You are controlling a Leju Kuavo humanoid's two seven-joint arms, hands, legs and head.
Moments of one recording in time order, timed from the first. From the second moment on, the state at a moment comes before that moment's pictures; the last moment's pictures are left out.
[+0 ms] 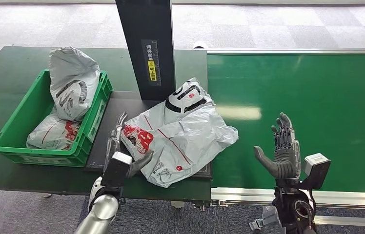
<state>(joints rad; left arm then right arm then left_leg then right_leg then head) -0.20 -0.17 -0.27 -1.21 -0.50 0.31 -0.42 -0.14 -0.02 0.06 -1.27 -0.10 0.26 -0.45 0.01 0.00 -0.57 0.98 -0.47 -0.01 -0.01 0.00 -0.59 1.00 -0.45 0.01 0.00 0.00</state>
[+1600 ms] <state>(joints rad) -0.26 -0.26 -0.36 -1.06 -0.58 0.38 -0.58 -0.05 0.13 -0.05 -1.23 0.02 0.27 -0.41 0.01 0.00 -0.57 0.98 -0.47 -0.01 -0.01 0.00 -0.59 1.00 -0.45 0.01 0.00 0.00</state>
